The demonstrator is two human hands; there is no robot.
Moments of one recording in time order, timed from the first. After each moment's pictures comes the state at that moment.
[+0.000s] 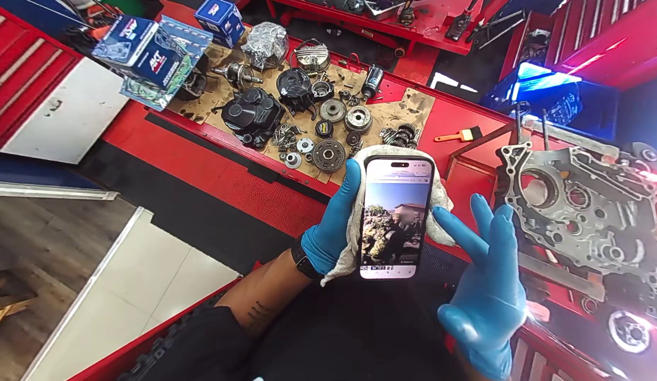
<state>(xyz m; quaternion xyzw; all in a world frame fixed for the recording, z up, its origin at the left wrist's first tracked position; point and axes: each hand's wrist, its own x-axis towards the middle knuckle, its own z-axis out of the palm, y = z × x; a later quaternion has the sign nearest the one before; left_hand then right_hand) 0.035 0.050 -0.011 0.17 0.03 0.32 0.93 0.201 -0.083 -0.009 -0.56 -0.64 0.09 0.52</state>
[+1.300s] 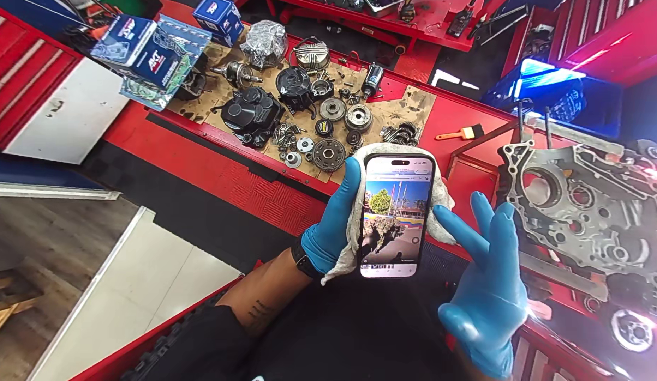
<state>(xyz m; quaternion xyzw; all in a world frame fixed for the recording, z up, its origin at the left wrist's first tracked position) 0.037 0.053 -0.012 0.18 0.05 0.33 0.93 0.204 -0.081 -0.009 -0.56 -0.64 0.09 0.52</state>
